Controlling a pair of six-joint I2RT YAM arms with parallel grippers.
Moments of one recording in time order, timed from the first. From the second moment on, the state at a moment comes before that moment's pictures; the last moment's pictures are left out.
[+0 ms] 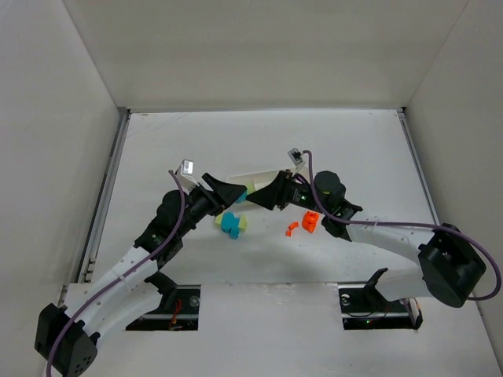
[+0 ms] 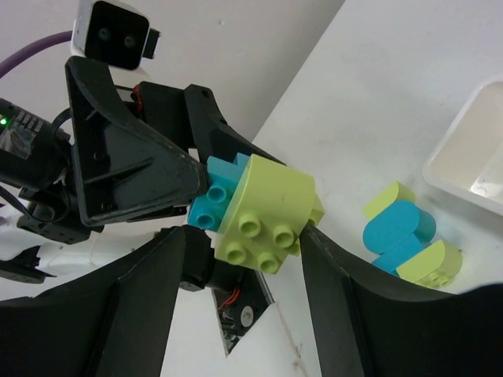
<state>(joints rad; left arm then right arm) -0.60 0.76 0.48 0.13 0.07 -1.08 0.75 1.32 0.68 0.64 -0.41 0.88</state>
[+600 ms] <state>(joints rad) -0.60 0.75 0.48 0.13 0.06 -1.07 0.74 1.33 0.68 0.64 -0.39 0.89</state>
